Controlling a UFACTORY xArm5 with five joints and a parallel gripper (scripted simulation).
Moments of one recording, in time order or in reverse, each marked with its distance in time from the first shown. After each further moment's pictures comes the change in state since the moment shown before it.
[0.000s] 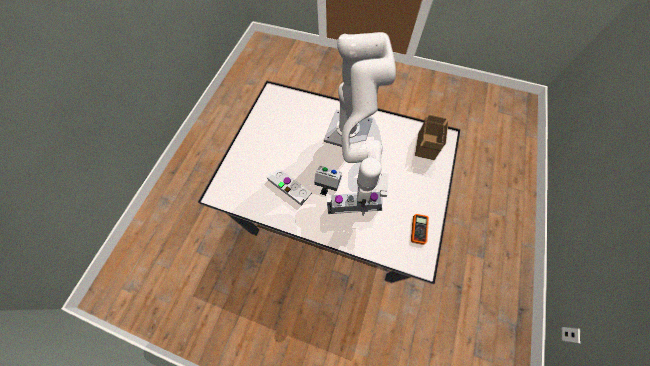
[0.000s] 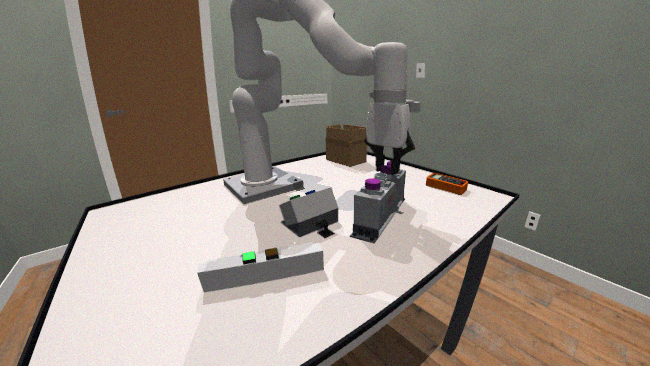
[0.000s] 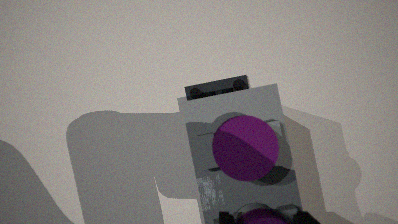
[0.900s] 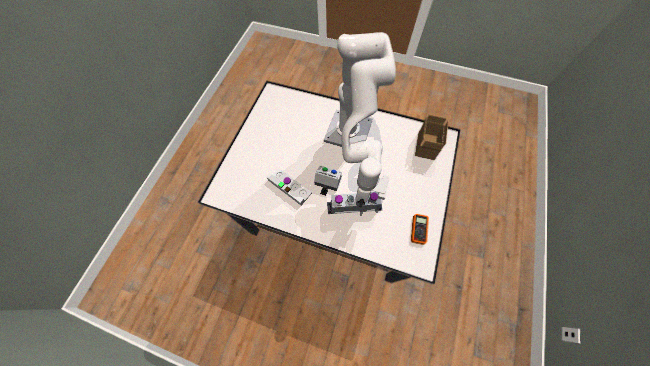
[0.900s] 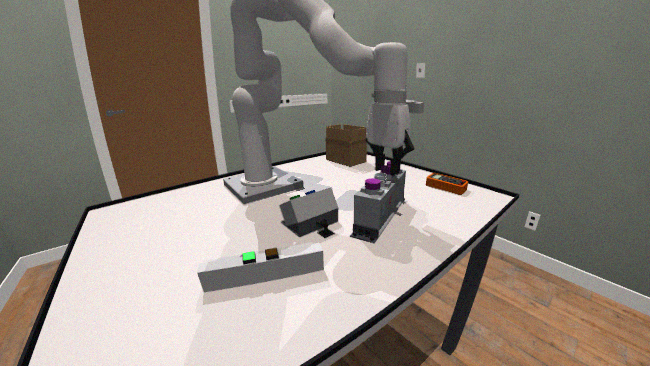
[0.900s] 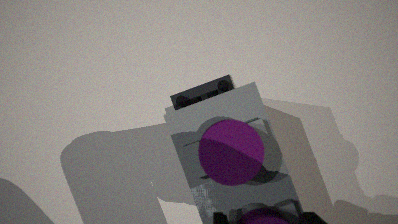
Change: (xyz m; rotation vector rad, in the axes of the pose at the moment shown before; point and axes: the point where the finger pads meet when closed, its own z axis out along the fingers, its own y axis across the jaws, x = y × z) arm 0.000 0.000 0.001 0.002 0.000 0.157
